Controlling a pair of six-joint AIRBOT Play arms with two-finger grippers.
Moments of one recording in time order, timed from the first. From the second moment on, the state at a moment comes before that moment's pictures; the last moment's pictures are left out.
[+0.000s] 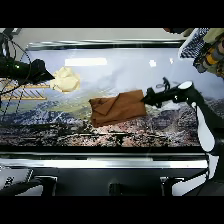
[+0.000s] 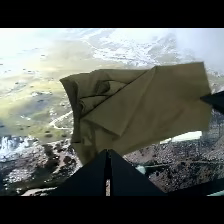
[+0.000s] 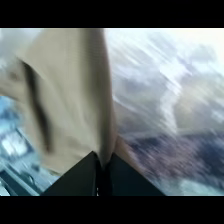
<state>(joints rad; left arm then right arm) -0.05 -1.33 1.74 1.11 -1.43 -1.73 -0.10 -1.78 1.45 -0.66 1.21 1.48</state>
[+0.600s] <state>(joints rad) -0.05 -1.33 1.74 1.11 -1.43 -1.73 -0.30 -1.78 1.90 -0.77 1.06 1.91</state>
